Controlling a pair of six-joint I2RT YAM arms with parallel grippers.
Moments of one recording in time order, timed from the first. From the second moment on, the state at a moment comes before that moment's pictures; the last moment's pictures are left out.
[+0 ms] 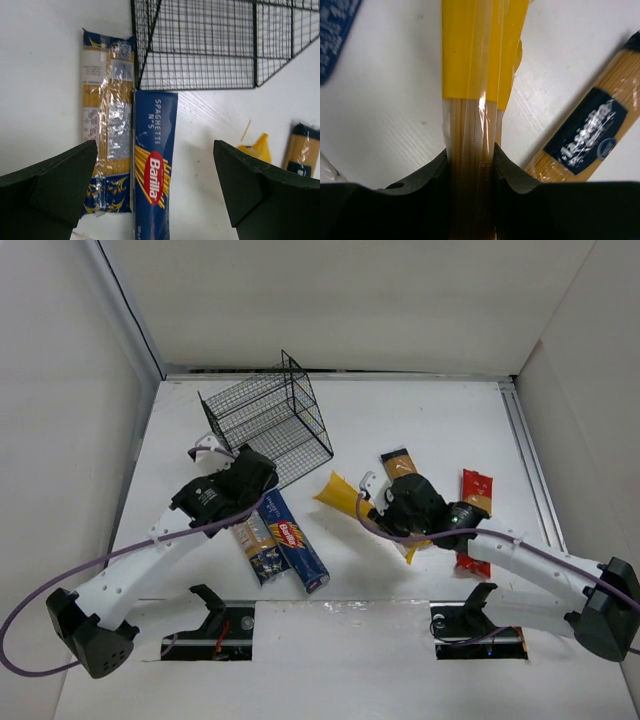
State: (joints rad) left arm -0.75 1.02 1.07 -1.03 -0.70 -1.23; right arm 0.83 1.09 0.73 -0.45 0.00 -0.22
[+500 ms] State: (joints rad) left arm -0.63 1.05 1.07 -0.87 -0.66 -1.03; right arm 0.72 1.42 0.89 -0.28 -0.08 -0.20
